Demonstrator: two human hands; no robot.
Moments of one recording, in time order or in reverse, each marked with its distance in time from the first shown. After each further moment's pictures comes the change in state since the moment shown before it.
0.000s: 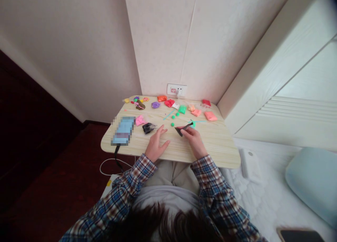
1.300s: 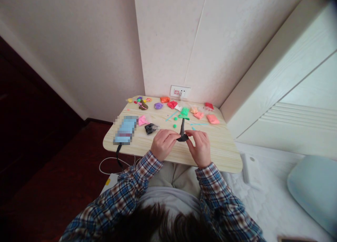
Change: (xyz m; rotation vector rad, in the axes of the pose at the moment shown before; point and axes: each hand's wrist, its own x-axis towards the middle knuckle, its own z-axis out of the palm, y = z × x) left_hand 0.013 0.033 -0.001 0.299 0.282 0.563; right_hand -0.031 -0.028 -0.002 -1.015 0.154 -0.687
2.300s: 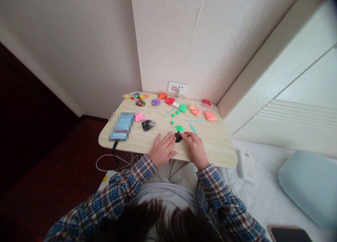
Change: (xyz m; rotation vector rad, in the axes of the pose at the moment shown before) left_hand -0.041 0.005 0.008 0.256 -0.721 -0.082; right_hand -0.039 0.026 0.013 -0.154 -0.393 0.125
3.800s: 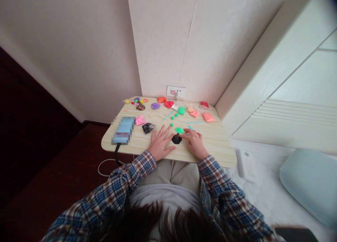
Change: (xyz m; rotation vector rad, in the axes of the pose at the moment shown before) left_hand 0.015 -0.020 -0.002 -0.062 0.008 -0.131; right_hand 0.027 0.015 0.001 0.102 -0.077 0.025
